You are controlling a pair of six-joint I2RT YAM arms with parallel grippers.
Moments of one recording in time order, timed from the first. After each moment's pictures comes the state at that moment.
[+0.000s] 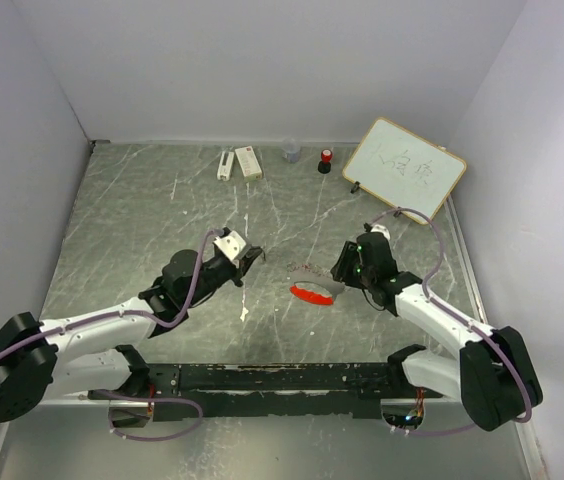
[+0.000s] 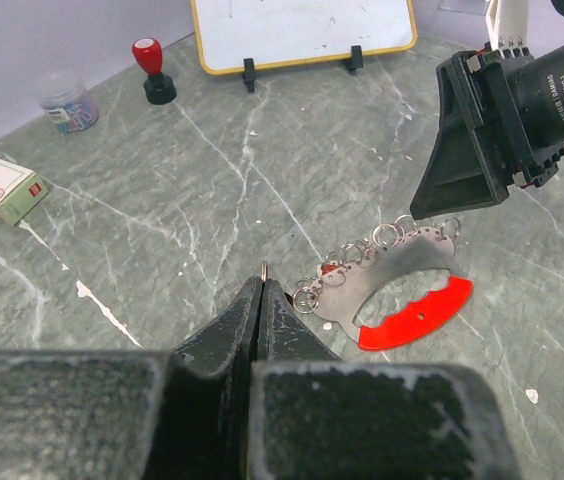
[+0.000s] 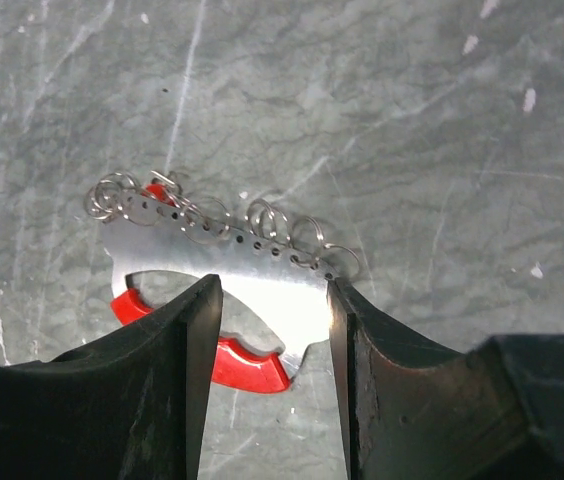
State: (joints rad) left arm -0.85 1.11 0.44 0.63 -0.01 0.06; right arm 0.40 1.12 0.48 -0.11 0.07 0.58
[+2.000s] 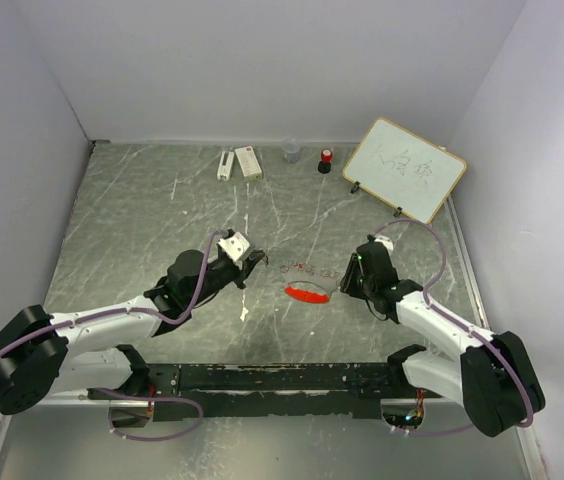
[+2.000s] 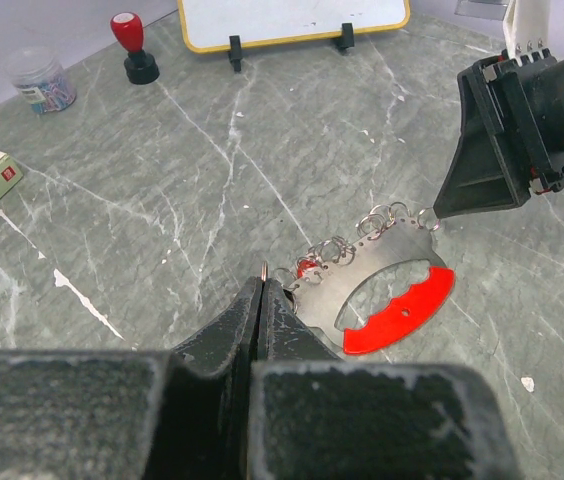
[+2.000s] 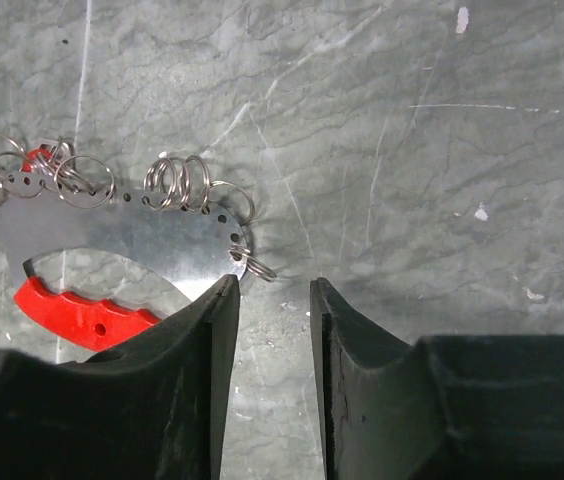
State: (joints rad) left arm -0.85 1.17 0.43 0.67 0.01 0.04; right arm 0.41 1.09 0.41 -0.16 0.13 0.59
